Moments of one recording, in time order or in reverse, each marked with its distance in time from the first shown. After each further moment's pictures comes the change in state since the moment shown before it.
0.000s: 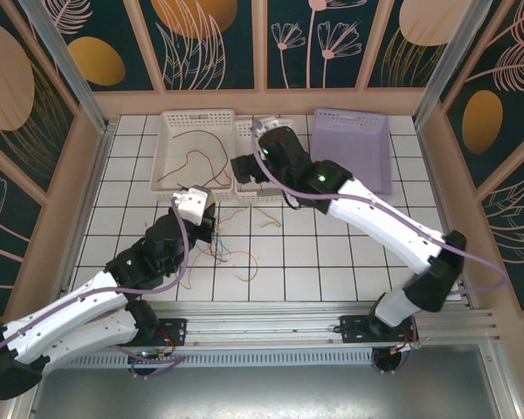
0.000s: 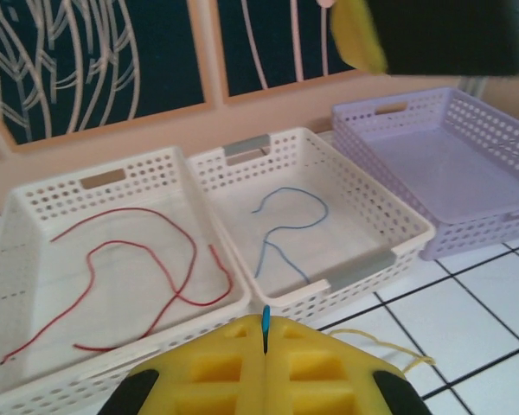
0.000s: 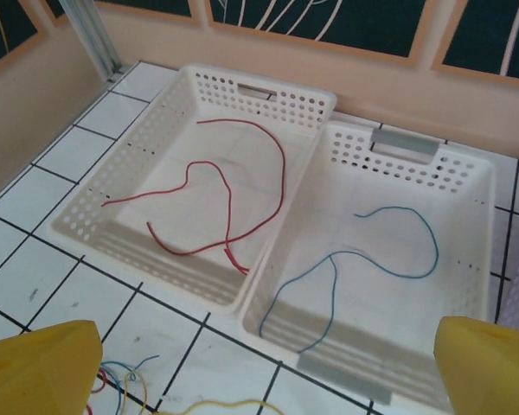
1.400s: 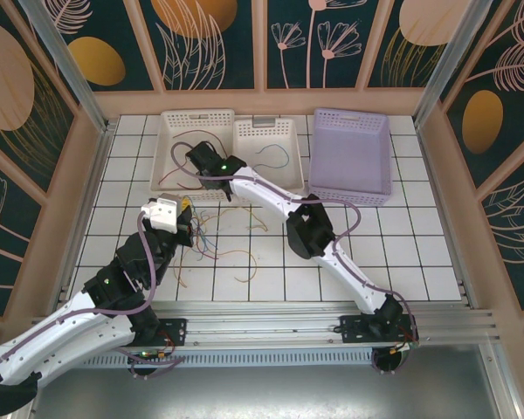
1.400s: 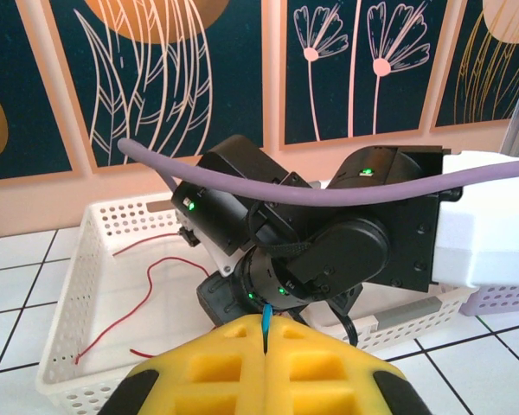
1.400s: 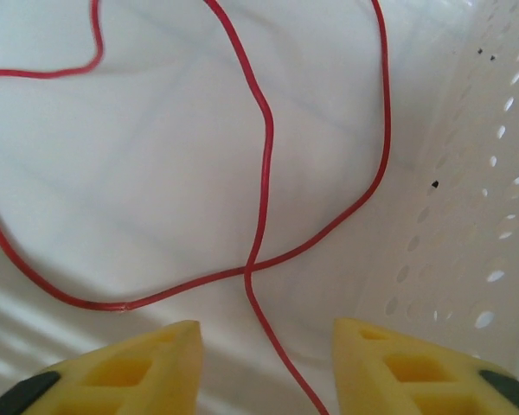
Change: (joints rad) left arm -0.001 -0.251 -0.104 0.000 -0.138 0.020; right arm 0.000 1.138 0.992 -0.209 0.042 -0.094
